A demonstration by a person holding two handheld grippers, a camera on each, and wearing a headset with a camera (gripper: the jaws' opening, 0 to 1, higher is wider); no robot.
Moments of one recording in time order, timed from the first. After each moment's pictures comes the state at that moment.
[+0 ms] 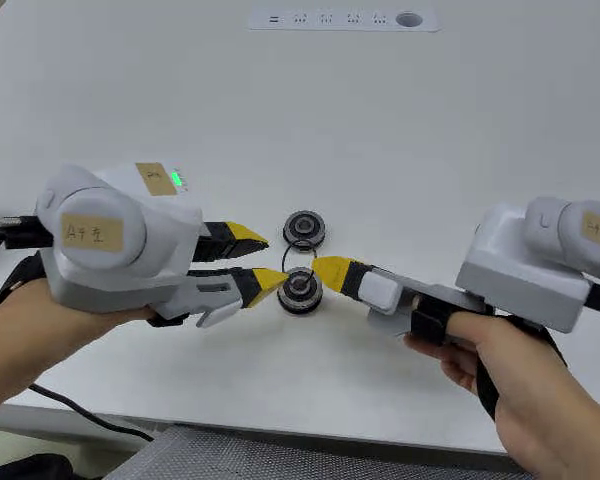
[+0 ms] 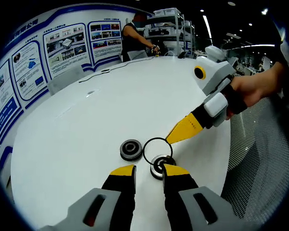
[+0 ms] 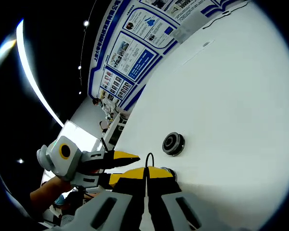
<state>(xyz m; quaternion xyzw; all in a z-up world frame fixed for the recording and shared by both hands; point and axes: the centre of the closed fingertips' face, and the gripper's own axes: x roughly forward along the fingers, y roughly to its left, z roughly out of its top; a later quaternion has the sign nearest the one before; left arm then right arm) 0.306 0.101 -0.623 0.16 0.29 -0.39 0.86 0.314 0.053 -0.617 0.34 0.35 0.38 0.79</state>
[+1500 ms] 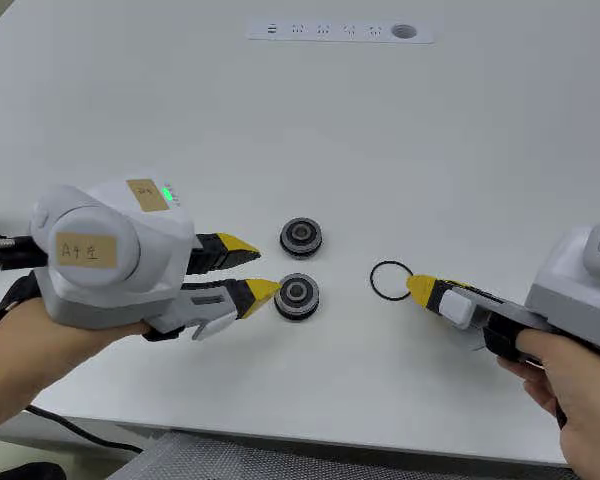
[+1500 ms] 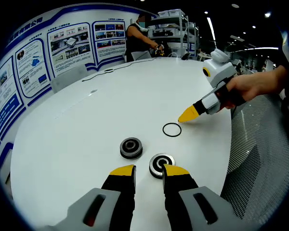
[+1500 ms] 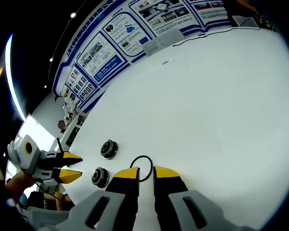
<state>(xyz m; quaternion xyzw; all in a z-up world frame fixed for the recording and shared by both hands) 0.304 0.097 -0.624 0.16 0.29 -0.38 0.86 0.336 -0.043 -0.659 0.23 0.36 0.22 0.87</state>
